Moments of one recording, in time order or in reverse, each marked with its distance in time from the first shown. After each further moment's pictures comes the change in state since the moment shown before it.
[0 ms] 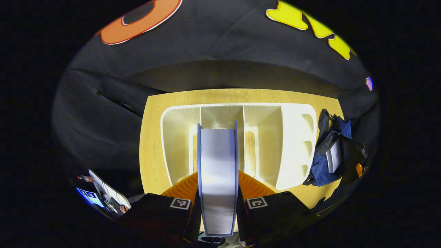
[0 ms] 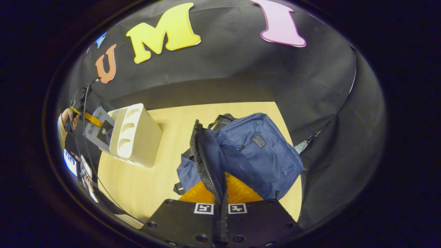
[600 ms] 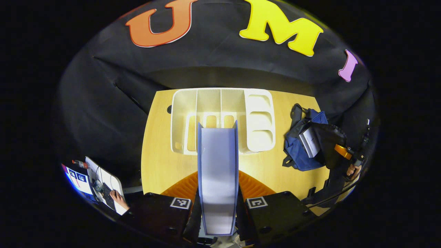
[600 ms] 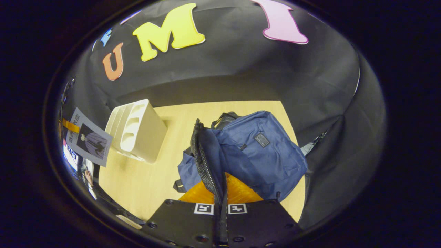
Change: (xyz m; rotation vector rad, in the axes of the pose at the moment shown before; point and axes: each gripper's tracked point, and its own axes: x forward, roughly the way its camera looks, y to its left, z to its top) left arm -0.126 -0.050 -0.111 -0.030 -0.131 -0.060; right arm 0.008 -0.004 -0.019 -0.030 0.001 0.074
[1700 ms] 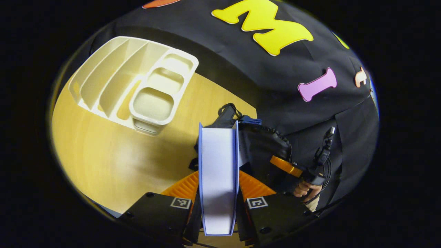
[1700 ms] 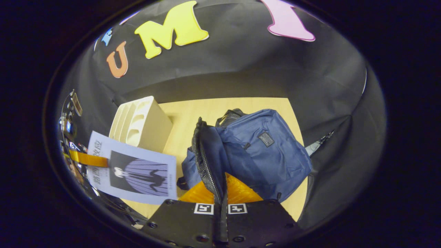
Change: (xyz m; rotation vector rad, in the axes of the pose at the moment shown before) left arm 0.096 -0.254 -0.065 -0.369 -0.036 -0.606; right arm -0.004 -0.008 0.014 -0.020 0.031 0.038
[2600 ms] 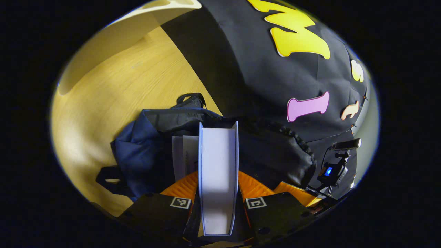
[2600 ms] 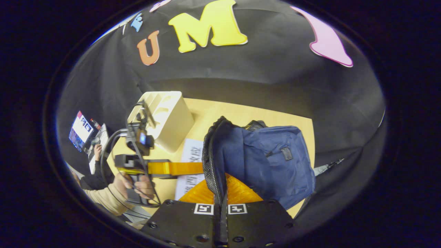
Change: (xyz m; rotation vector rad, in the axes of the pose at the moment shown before) left arm 0.197 -0.057 -0.022 -0.239 -0.117 -0.414; right arm -0.004 0.041 0.012 -0.250 0.021 0.172
